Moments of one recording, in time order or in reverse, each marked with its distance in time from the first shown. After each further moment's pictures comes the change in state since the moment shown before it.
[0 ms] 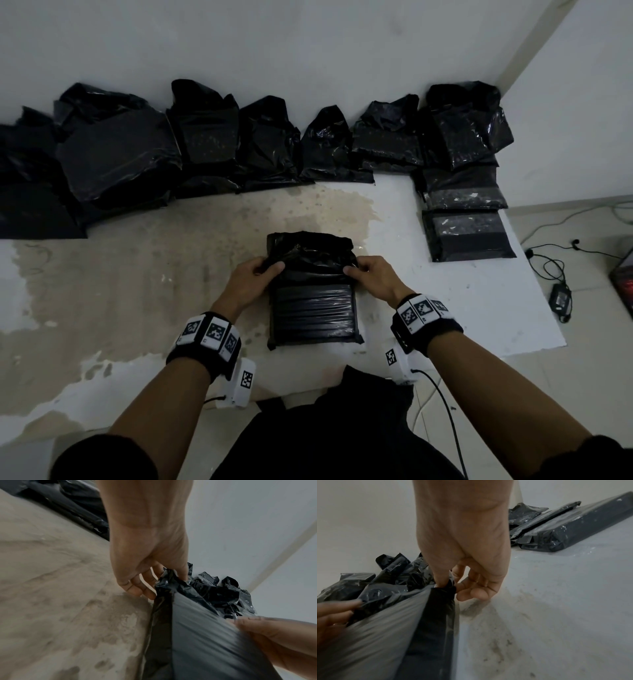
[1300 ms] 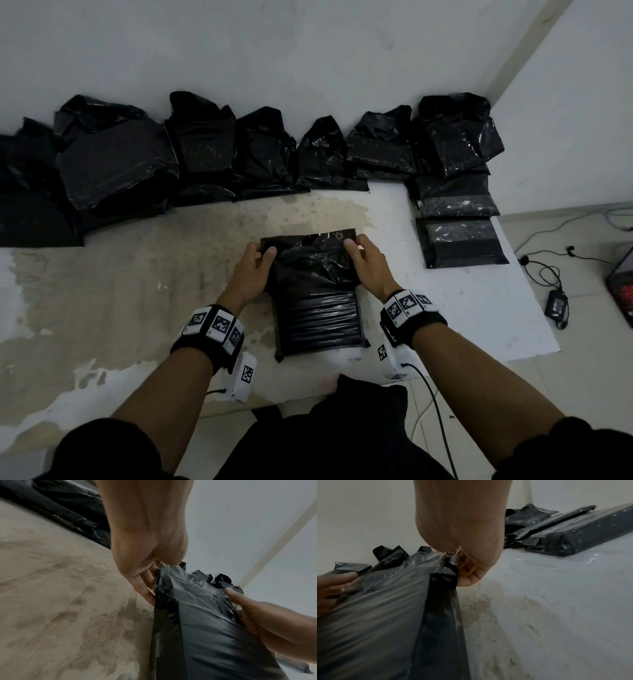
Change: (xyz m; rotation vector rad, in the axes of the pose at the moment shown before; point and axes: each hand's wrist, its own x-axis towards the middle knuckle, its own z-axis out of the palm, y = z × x) left_hand 0.008 0.029 0.006 -0.046 0.055 0.043; right_hand 0.008 -0.020 -0.004 0.026 0.254 -0.229
